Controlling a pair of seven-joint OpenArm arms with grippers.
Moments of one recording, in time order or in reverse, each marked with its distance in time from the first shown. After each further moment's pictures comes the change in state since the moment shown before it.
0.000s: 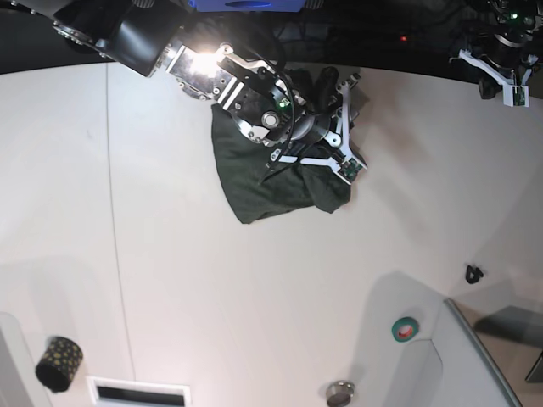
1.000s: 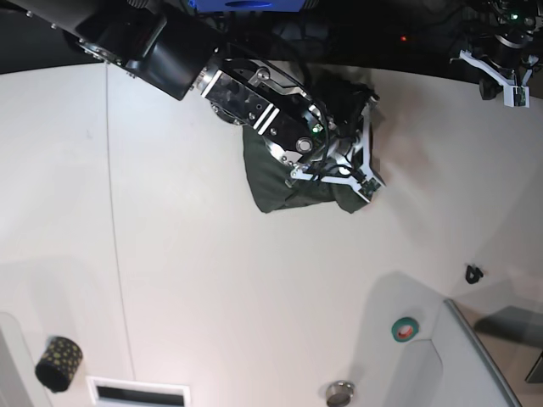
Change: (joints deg) left arm -0.1 0.0 0.0 0.0 0.0 0.0 0.0; right arm 5.4 -6.9 0.0 -11.2 0.0 -0.4 -0.1
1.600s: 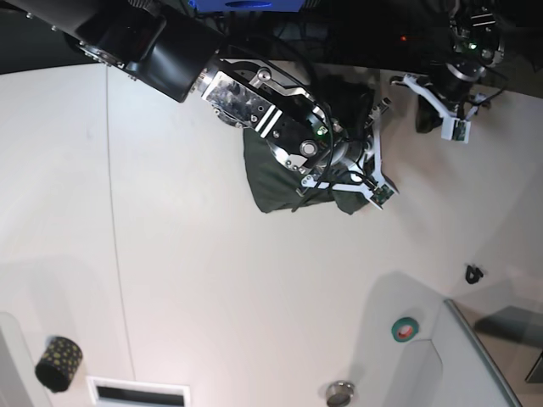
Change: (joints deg) left arm -6.9 0.3 18.3 -0.4 -0.2 0.0 -0.1; right arm 0.7 -0.3 -0.1 3.8 0.2 0.5 0.8
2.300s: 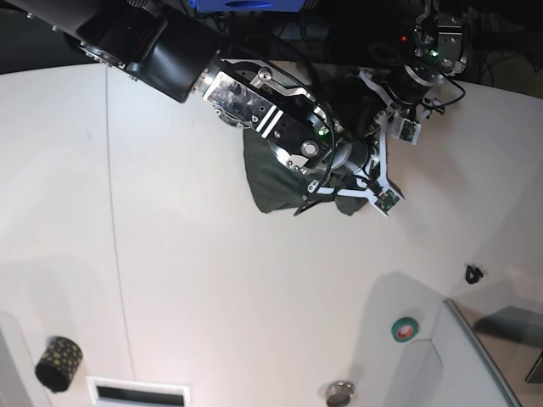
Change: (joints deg) left arm -2.8 -0.3 12.4 -5.2 0.4 0.9 0.2; right arm 0.1 -0.2 -0.1 0.0 0.0 0.2 6.3
